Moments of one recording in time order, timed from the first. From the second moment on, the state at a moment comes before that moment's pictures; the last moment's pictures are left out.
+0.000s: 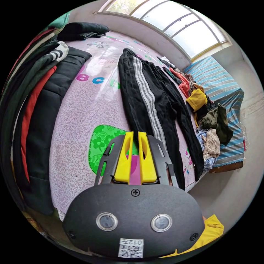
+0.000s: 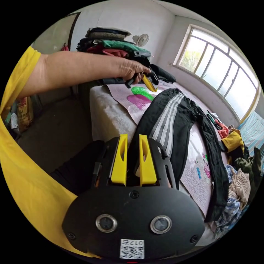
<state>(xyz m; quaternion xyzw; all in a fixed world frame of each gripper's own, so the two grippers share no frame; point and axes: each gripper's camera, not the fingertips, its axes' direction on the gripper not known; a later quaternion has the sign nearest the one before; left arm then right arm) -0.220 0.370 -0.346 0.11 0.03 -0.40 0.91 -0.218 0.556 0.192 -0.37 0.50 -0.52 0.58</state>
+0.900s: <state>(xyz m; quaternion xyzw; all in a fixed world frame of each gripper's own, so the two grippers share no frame) -0.356 0.227 -0.314 0.12 0.13 -0.42 0.89 -0.329 0.273 0.081 -0.42 0.21 -0.27 0.84</state>
